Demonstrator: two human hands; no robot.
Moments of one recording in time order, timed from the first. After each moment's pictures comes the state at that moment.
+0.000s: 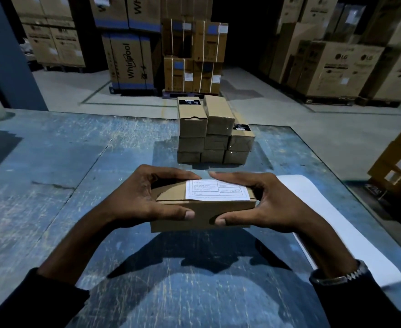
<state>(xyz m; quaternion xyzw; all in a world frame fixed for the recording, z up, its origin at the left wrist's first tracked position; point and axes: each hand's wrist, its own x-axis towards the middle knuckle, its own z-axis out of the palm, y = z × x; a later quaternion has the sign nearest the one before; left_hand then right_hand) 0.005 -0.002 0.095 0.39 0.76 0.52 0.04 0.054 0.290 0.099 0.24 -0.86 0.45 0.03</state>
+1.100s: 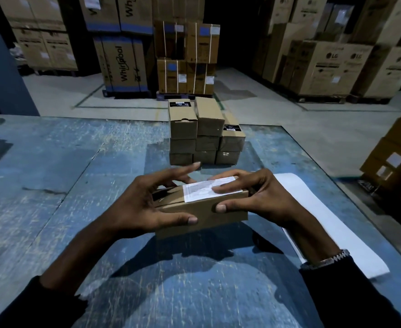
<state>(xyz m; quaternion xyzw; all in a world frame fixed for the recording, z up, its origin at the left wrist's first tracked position) 0.005 0.009 0.075 0.41 0.78 0.47 -0.02 0.046 0.303 0.085 0.21 -0.77 0.60 0.02</state>
